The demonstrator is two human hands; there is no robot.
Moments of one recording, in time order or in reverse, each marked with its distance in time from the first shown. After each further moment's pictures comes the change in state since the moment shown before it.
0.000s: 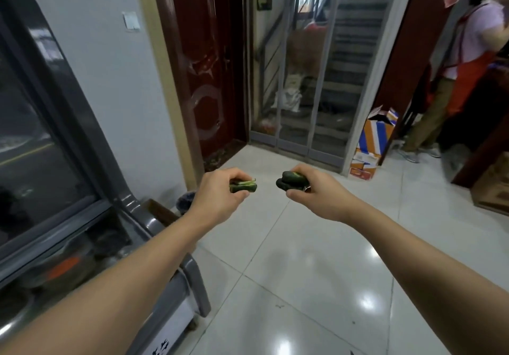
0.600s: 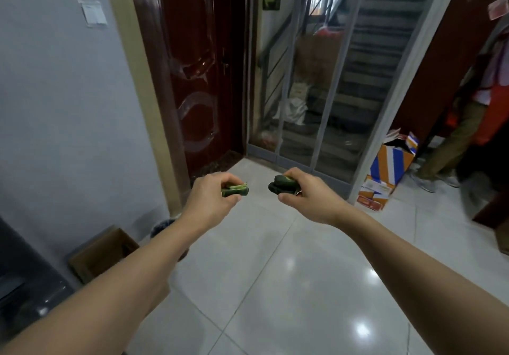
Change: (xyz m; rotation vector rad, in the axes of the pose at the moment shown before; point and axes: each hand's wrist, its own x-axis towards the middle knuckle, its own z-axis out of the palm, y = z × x) left_hand 0.282 -0.057 0.081 0.002 0.030 -0.053; right_hand 0.278 0.104 -0.048 -0.043 -0.077 -0.041
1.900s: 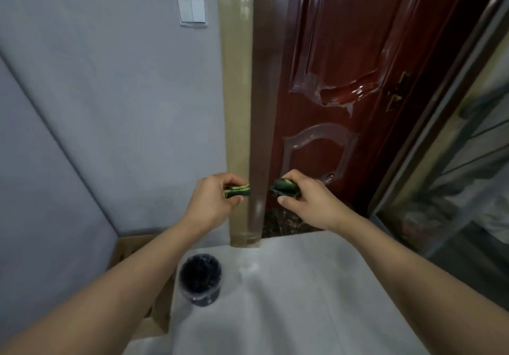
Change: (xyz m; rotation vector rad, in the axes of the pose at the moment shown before) left_hand 0.459 -0.161 0.038 0.119 0.532 -0.543; right_hand 0.644 0.098 0.009 0.083 -0.475 -0.659
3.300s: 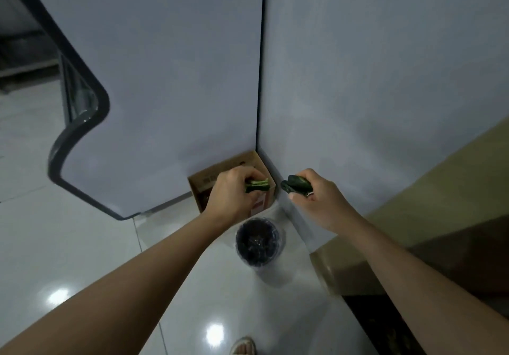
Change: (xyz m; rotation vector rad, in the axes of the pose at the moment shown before) left_hand 0.120 -0.173 0.066 0.236 0.675 -0.931; right_hand 0.372 0.067 0.203 0.147 -0.910 -0.630
